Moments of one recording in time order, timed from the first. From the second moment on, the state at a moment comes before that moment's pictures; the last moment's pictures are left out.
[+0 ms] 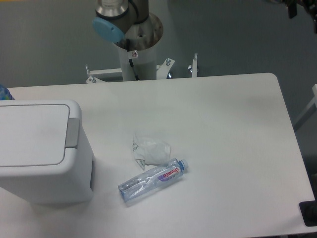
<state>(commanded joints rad) 3.05 -1.57 -1.54 -1.16 1.63 2.20</state>
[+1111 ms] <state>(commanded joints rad) 2.85 -1.58 -1.50 -1.17 1.39 1.20</state>
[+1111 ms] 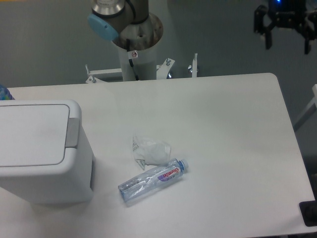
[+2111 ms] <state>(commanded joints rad) 2.63 -1.63 -1.43 -1.16 1.20 0.41</state>
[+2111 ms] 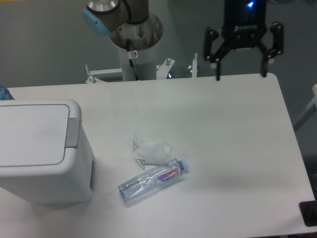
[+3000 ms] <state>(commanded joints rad) 2.41 -1.67 -1.50 -1.16 1.08 0.09</state>
